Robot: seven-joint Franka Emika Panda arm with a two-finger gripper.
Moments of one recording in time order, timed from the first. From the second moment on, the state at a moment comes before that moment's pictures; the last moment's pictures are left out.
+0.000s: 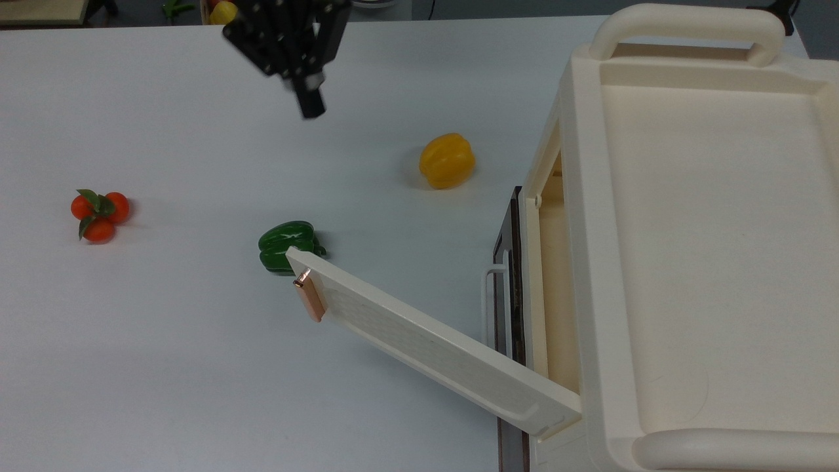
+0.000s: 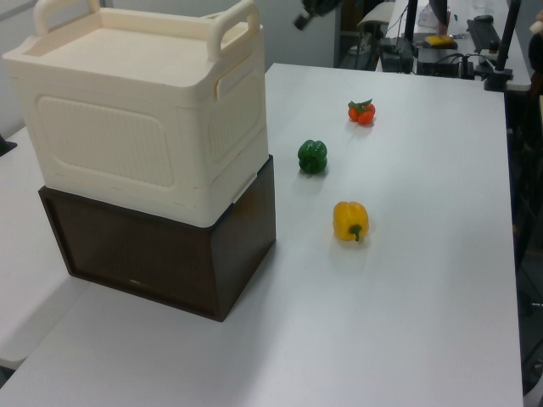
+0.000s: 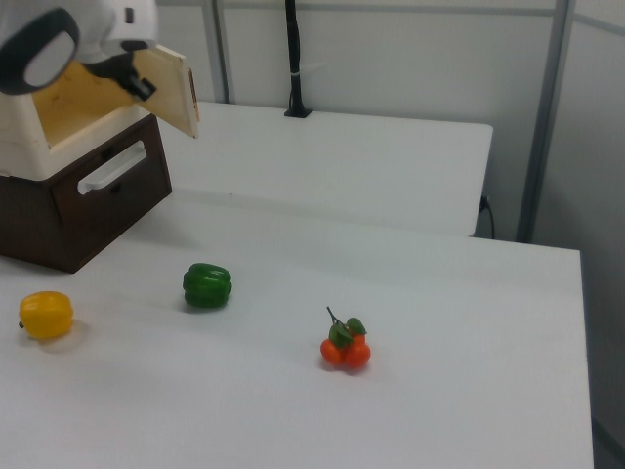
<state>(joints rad) 0.01 0.13 -0.03 -1.56 0.43 2.36 0.09</state>
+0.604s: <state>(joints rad) 0.01 0.44 -0.03 -1.33 0.48 2.87 0.33</state>
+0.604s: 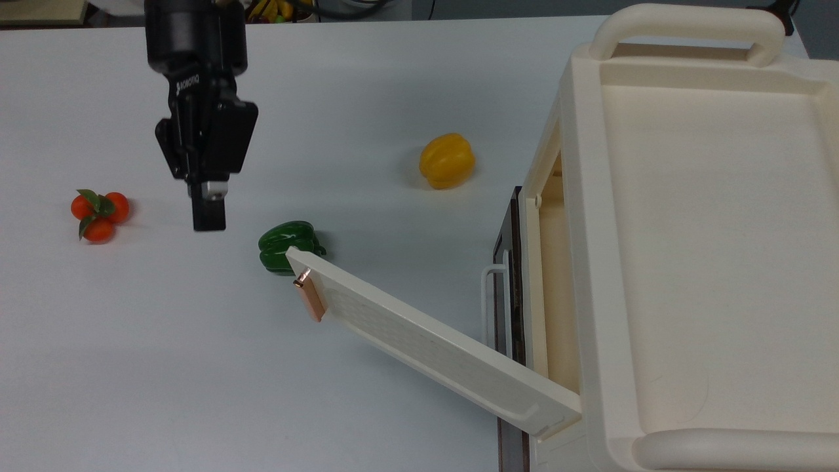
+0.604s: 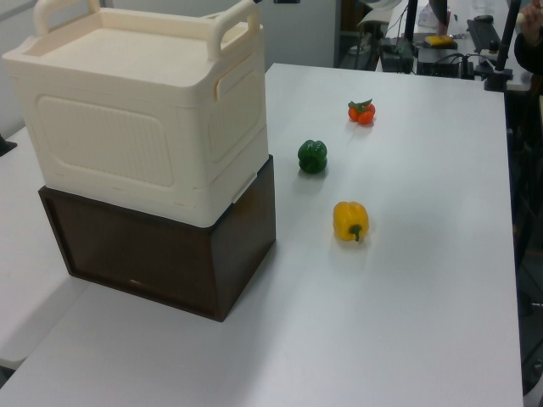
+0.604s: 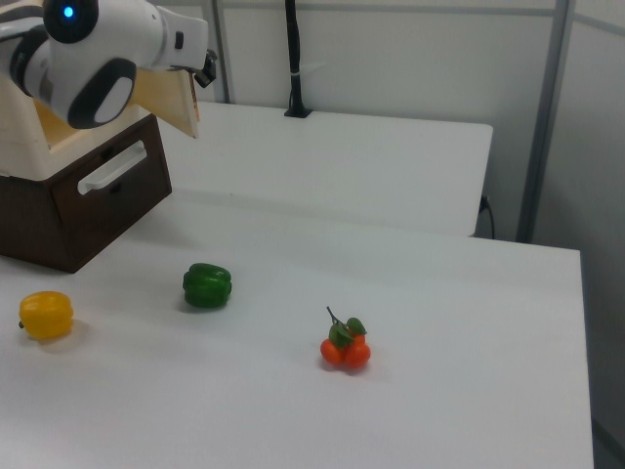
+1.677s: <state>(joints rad) 0.01 0.55 0.11 -1.22 0.48 2.94 0.40</state>
